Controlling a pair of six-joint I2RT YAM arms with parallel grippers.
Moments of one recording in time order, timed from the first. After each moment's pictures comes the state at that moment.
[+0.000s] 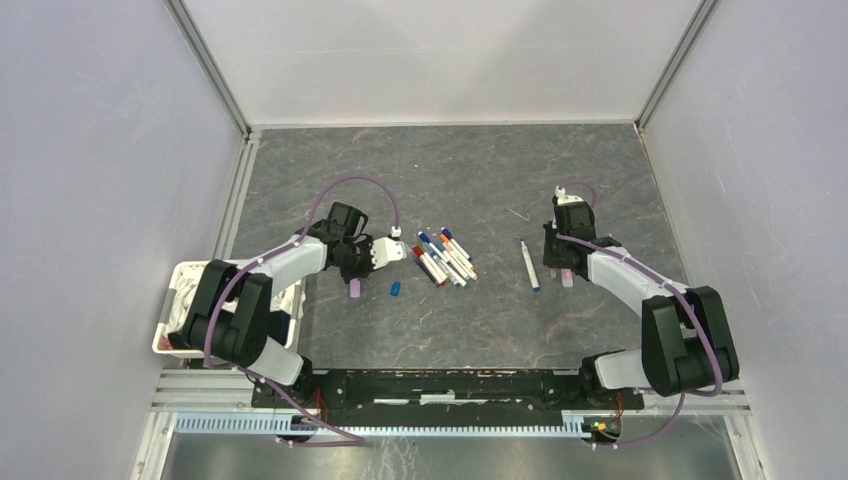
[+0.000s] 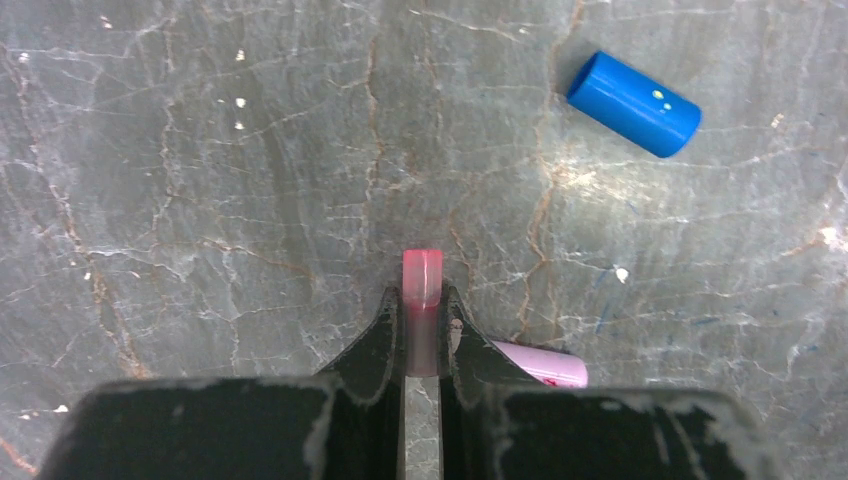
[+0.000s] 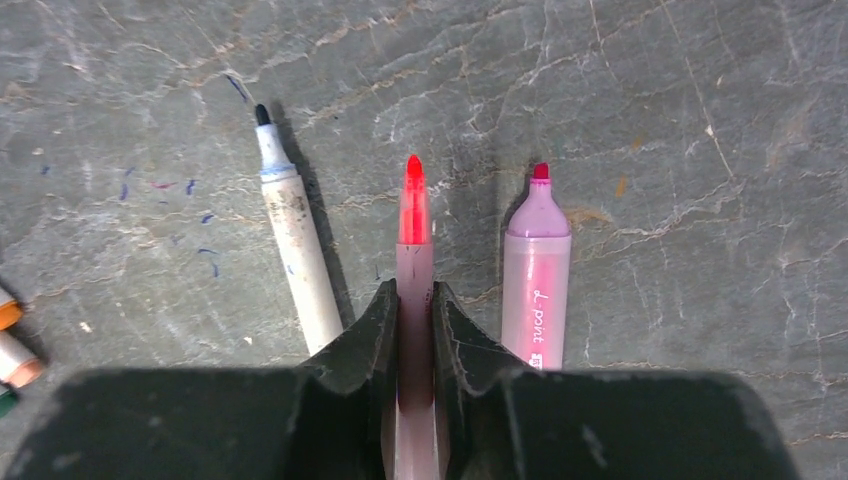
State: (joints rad) left arm -0.34 1.51 0.78 -0.47 0.31 1.01; right arm 0.21 1.36 0.68 -0.24 0.12 0.24
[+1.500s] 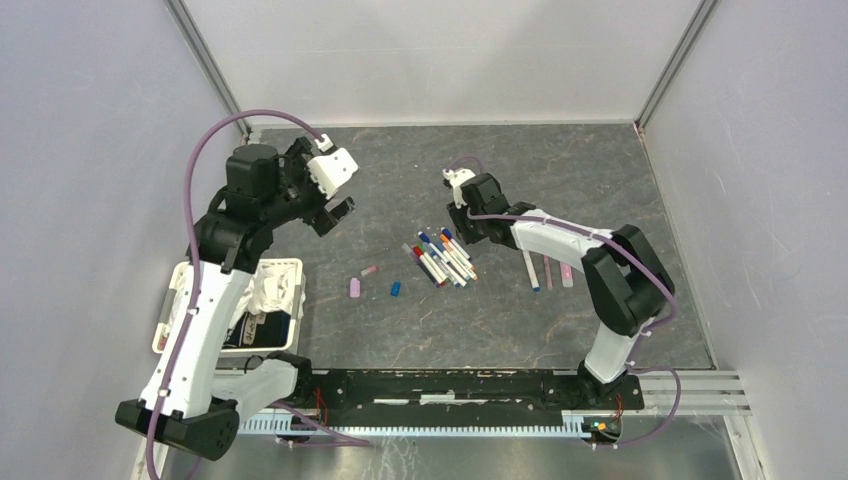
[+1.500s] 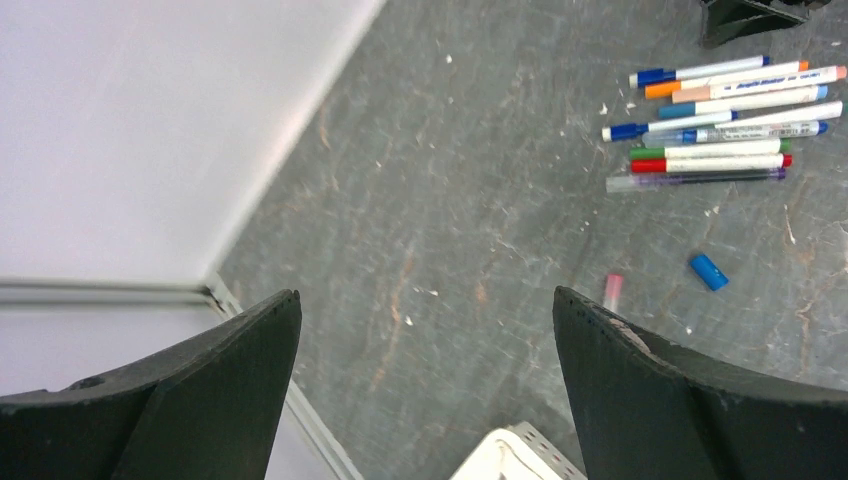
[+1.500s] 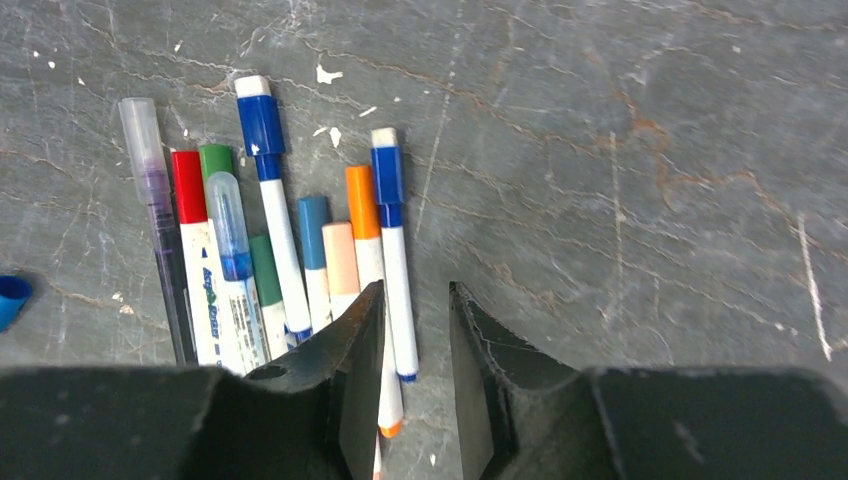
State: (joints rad) left arm -0.26 1.06 1.37 -0.80 0.25 0.70; right arm 0.62 1.77 1.14 -0.20 0.04 0.06
